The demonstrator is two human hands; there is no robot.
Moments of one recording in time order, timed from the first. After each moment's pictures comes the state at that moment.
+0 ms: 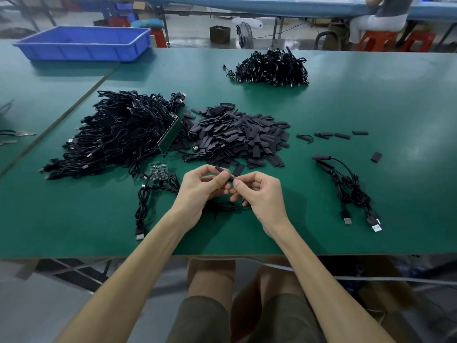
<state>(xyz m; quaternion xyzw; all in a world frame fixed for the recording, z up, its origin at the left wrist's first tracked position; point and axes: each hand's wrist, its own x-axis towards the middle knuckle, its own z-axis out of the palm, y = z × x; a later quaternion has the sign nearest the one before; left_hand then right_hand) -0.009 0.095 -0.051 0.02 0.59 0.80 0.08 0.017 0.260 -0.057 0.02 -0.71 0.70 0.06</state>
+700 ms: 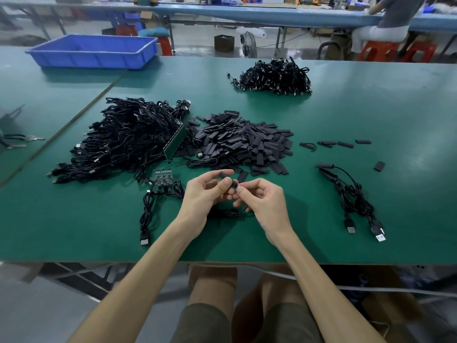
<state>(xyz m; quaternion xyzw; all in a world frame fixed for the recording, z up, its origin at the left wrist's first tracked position) -0.004 0.098 -0.052 0.04 0.60 0.80 0.05 0.019 0.259 -0.053 0.01 -0.71 0.70 0.06</state>
